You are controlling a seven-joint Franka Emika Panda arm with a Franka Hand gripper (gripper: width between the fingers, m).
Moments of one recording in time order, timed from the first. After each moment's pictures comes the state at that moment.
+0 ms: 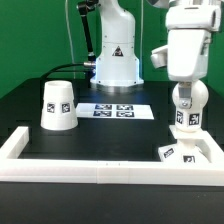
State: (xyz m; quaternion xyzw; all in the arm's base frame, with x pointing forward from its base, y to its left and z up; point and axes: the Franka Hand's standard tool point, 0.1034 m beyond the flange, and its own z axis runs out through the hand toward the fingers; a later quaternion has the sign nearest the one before) arm 0.591 0.100 0.108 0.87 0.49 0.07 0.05
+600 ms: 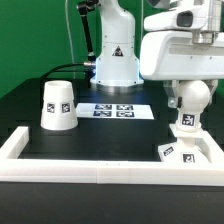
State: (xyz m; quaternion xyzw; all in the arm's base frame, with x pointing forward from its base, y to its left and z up) arm 0.592 0.103 0.108 0.96 0.27 0.09 0.03
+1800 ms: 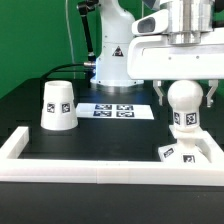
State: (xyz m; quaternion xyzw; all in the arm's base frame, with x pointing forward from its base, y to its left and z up) arm 0.590 0.094 0.107 0.97 -0.22 0.09 -0.05
